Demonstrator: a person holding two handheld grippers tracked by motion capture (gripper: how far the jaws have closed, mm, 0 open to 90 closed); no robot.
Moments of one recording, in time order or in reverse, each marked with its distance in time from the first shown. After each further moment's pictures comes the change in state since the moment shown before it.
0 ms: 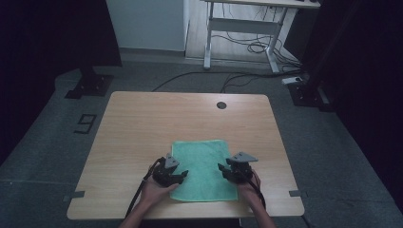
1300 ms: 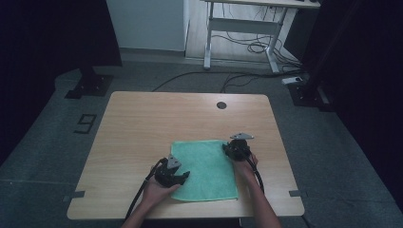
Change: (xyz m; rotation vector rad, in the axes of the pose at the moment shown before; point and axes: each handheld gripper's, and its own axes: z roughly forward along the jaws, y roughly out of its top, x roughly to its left) left arm -0.004 -0.003 0.005 0.018 -0.001 0.008; right arm -0.050 0.028 0.067 0.060 -0.088 0.067
